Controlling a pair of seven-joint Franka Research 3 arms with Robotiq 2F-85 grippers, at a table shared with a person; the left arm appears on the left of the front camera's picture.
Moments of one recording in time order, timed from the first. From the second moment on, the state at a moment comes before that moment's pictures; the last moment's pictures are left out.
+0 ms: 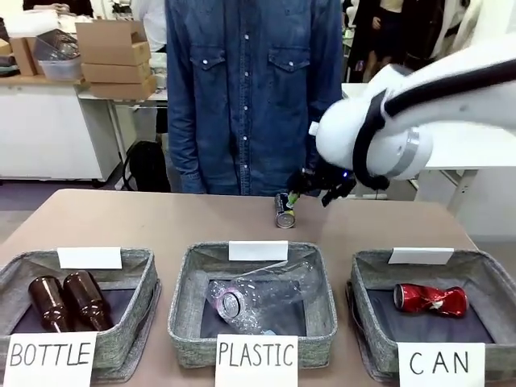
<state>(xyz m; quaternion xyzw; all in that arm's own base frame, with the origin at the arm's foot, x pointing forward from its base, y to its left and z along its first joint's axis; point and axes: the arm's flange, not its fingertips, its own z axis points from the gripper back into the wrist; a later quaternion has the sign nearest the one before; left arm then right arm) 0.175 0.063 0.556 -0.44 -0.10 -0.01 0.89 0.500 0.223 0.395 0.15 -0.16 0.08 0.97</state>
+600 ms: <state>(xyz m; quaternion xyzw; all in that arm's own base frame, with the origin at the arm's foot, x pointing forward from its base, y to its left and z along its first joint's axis) 0.175 0.063 0.556 -0.44 -0.10 -0.01 0.89 0.558 0.273 0.353 0.07 -0.11 0.05 0.99</state>
